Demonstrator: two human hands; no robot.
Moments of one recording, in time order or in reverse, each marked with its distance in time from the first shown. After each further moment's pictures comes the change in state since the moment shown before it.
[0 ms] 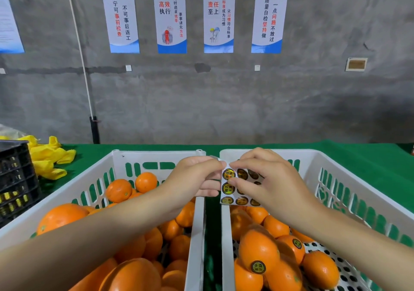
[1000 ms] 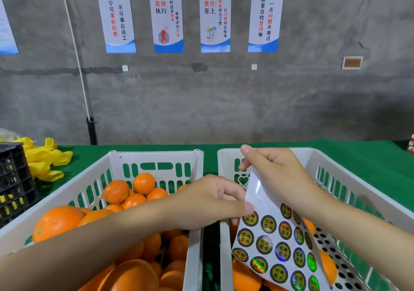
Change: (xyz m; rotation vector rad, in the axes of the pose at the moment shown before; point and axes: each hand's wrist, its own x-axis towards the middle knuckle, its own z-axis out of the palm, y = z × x) left_hand -0.015 -0.007 0.008 0.385 -0.509 0.109; right_hand 0.013 0.010 -0.005 0.493 0.011 0.401
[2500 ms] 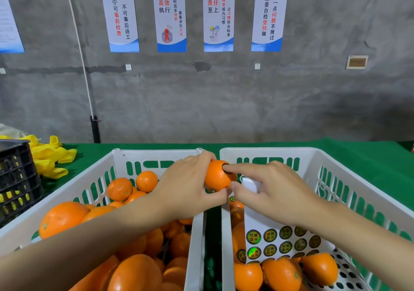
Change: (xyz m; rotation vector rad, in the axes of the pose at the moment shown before) left_hand 0.005 -0.032 -0.024 0.976 0.578 0.121; right_hand -0.023 -0.016 0.001 -0.598 -0.239 -0.372
